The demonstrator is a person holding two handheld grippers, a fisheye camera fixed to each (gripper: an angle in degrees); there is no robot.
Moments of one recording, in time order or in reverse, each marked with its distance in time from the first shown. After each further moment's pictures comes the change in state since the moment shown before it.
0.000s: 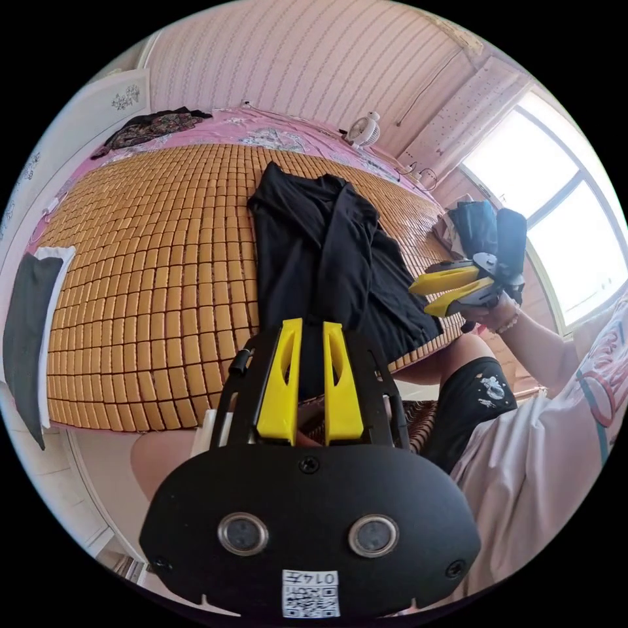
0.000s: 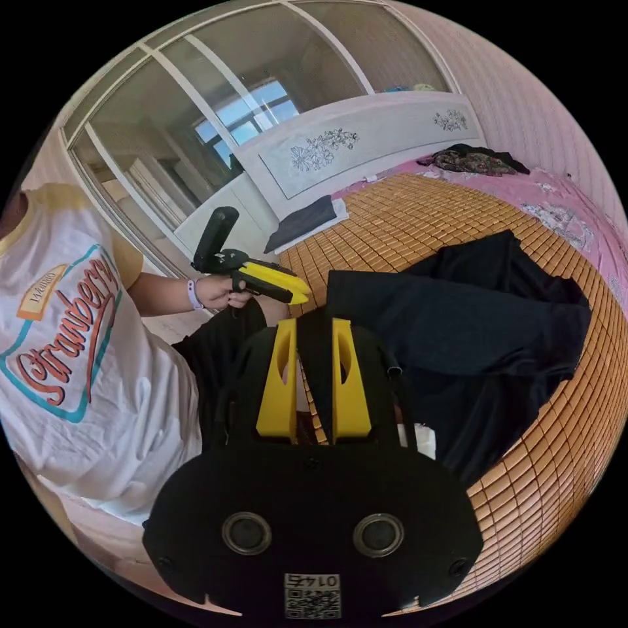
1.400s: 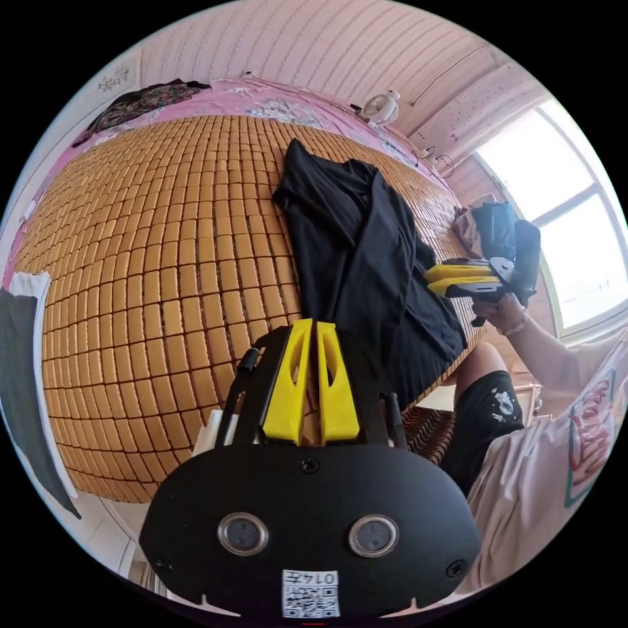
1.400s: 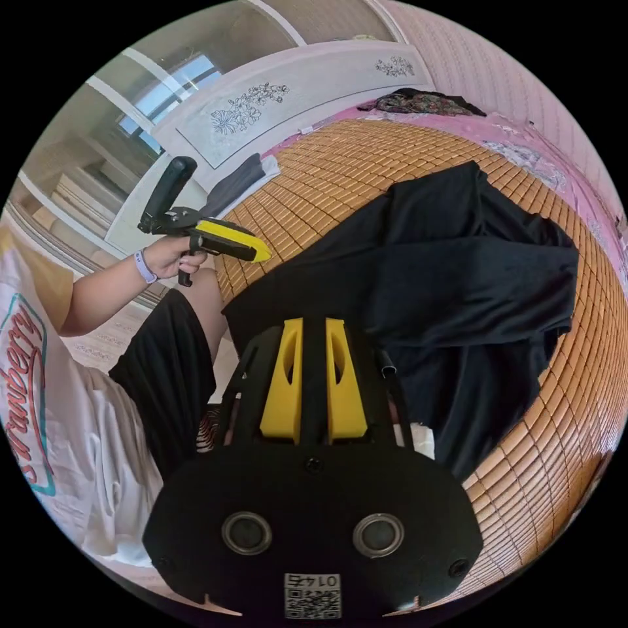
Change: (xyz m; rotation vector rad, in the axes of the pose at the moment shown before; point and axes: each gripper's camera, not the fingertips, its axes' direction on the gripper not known) left arm -0.070 -0.210 -0.003 -0.062 0.061 0.037; right arm 0.145 -0.120 -0.046 -0.002 0.252 0.190
